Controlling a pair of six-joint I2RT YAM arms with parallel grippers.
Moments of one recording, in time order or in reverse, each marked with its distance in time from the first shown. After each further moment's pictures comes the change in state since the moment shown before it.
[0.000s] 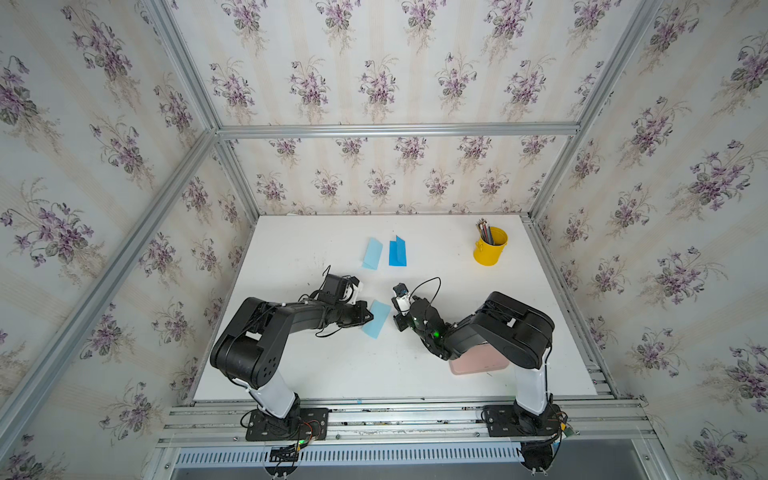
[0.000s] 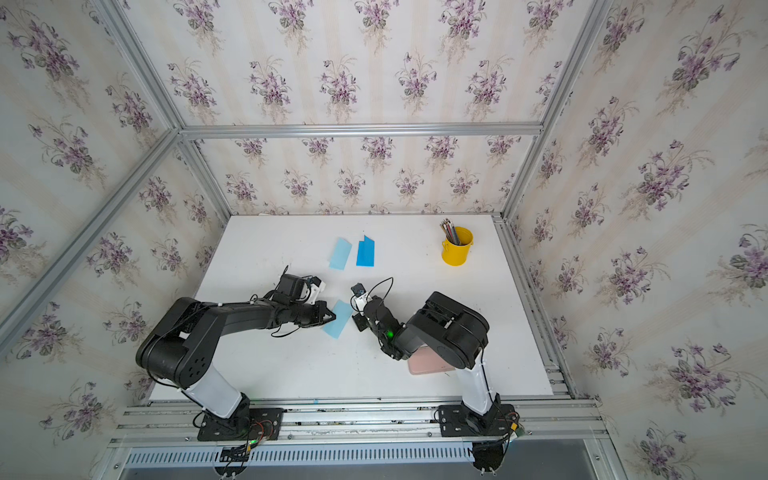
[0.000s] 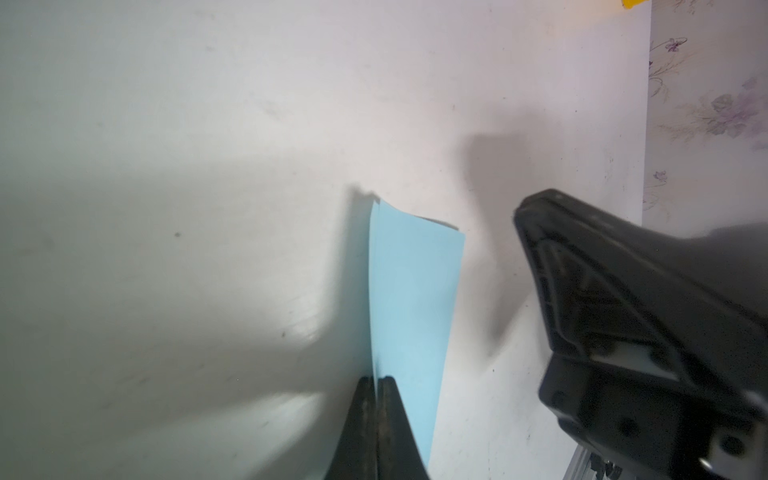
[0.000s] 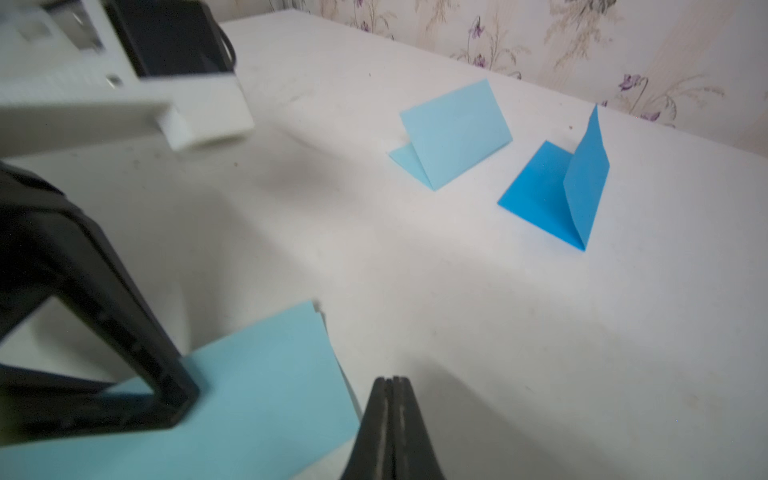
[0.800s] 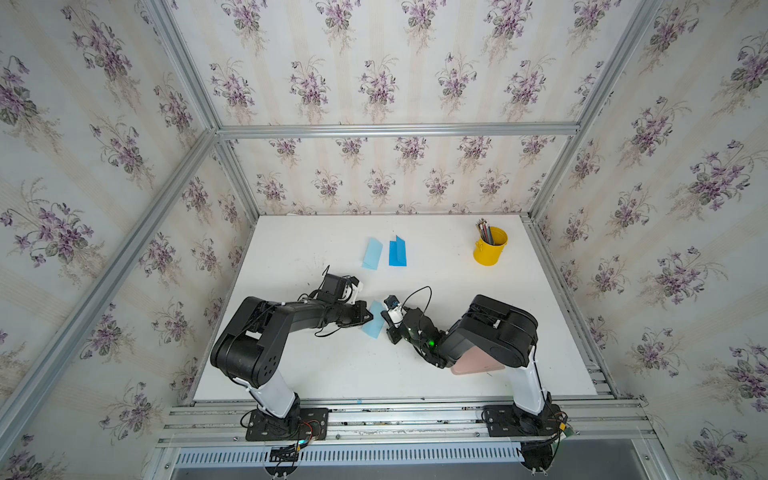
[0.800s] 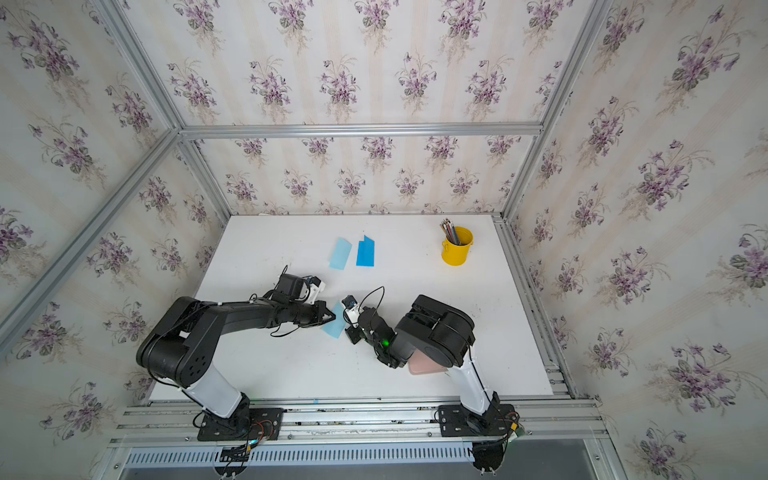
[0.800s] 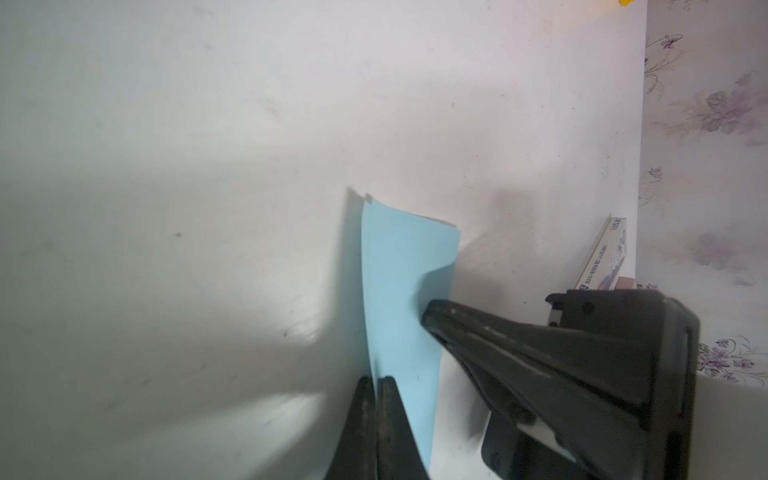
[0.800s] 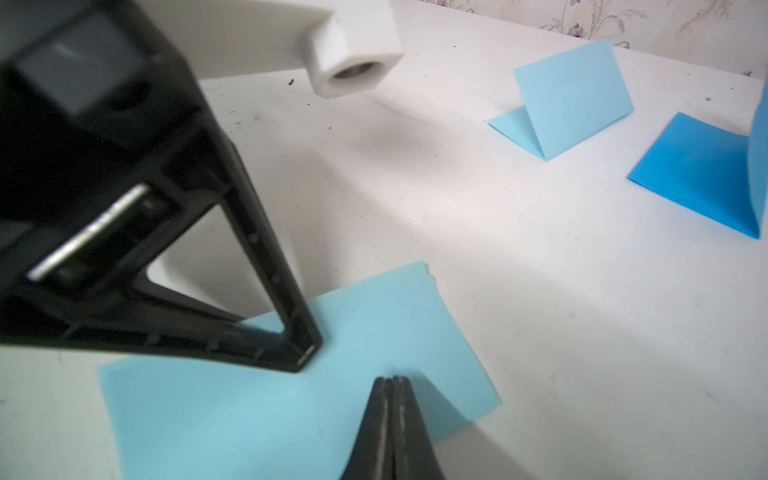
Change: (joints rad) left arm 0.021 -0.002 -0.002 -0.005 0.021 0.018; right arm 0.033 0.095 -0.021 0.053 -0.067 0.037
